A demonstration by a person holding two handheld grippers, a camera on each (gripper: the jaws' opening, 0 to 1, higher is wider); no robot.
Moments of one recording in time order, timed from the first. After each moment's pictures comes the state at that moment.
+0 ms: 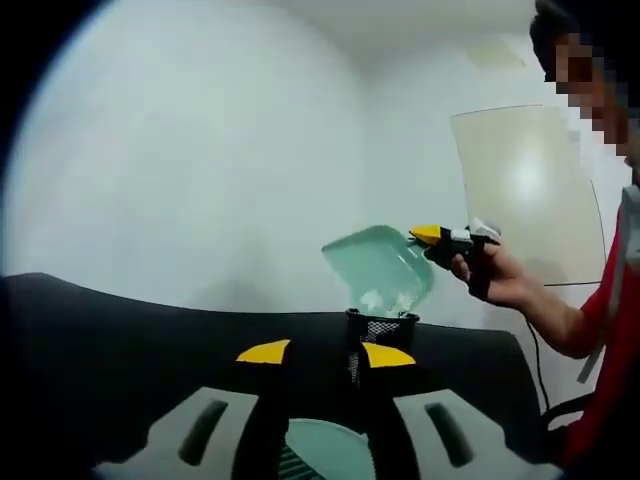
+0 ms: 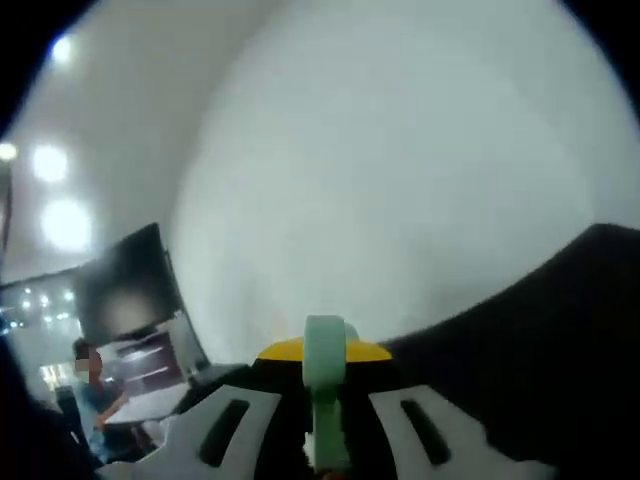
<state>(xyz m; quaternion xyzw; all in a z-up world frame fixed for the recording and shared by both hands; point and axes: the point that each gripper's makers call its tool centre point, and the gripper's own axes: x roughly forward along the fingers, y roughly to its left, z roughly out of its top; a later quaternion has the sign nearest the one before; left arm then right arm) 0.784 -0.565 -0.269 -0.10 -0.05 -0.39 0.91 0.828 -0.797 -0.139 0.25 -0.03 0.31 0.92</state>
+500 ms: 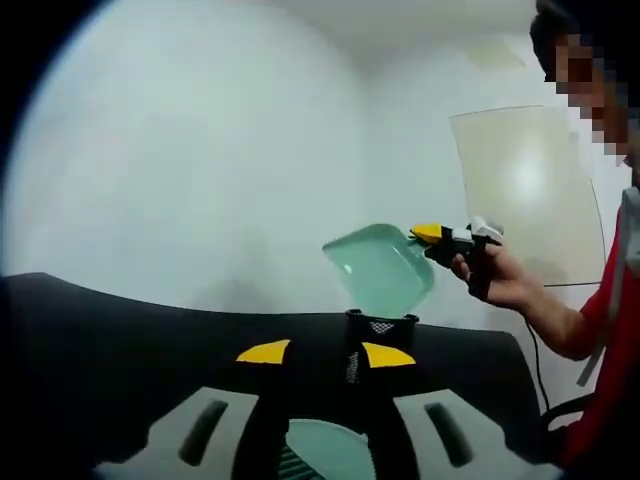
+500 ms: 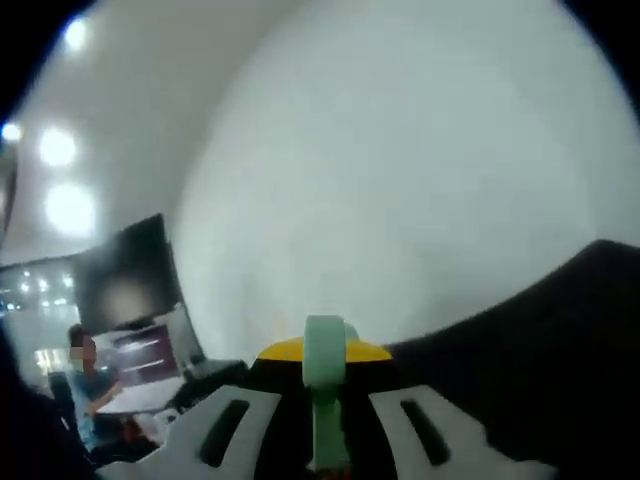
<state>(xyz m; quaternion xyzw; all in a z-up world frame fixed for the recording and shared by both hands) 0.784 -0.564 -0.268 -0.10 -0.05 -0.39 0.91 0.825 -0.798 -0.137 0.24 -0.04 0.31 0.92</state>
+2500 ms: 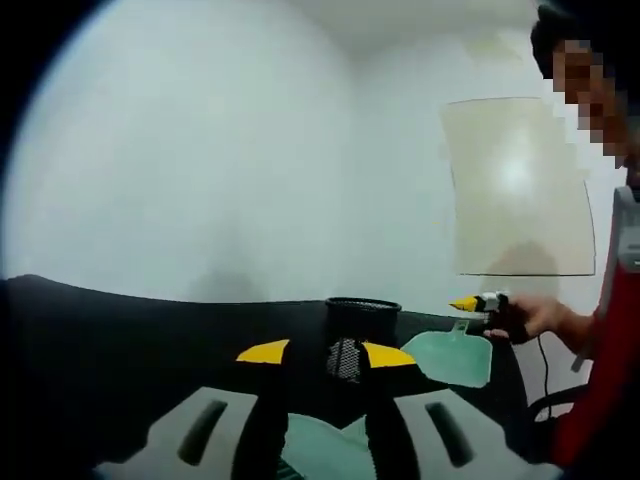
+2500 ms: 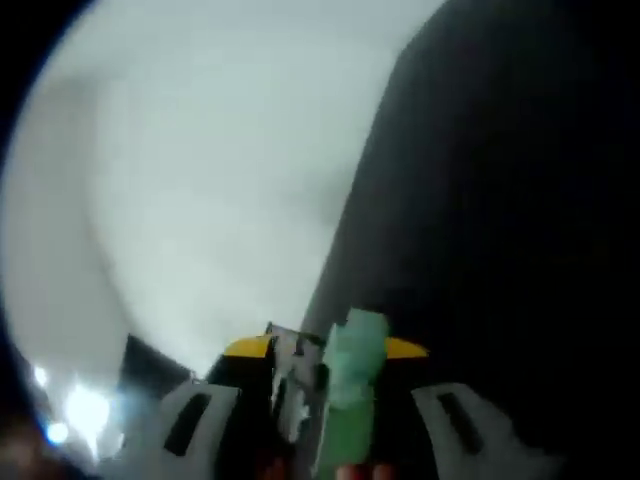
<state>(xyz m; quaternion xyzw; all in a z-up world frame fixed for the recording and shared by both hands) 0.768 -0.584 -0.270 -0.10 -0.02 -0.45 0.89 0.755 -0.919 -0.309 0.57 0.11 0.18 0.80</state>
